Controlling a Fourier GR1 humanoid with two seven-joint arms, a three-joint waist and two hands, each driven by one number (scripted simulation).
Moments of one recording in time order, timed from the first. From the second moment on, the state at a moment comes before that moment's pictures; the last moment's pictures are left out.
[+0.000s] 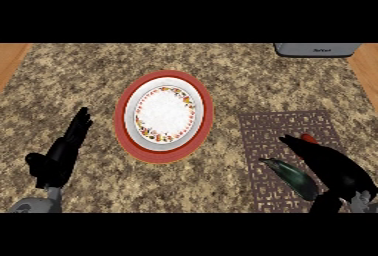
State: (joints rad) left arm -0.05 0.36 -0.11 -1.33 0.20 0.08 -0.15; right arm -0.09 -0.67 0.39 -1.80 0.37 0.45 0.57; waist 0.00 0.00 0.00
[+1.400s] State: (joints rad) left arm -0.06 0.28 -0.01 -1.34 0.10 0.00 -0.13; right arm -0.16 -0.48 0.36 -1.42 0.76 0.46 0.26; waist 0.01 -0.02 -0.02
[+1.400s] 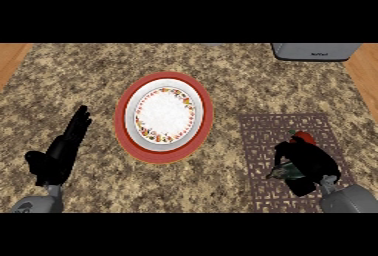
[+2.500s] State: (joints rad) left arm -0.05 0.26 0.02 -1.34 0.07 -0.01 -0.13; right arm -0.01 -0.37 0.18 -1.71 0.84 0.03 0.21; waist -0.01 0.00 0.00
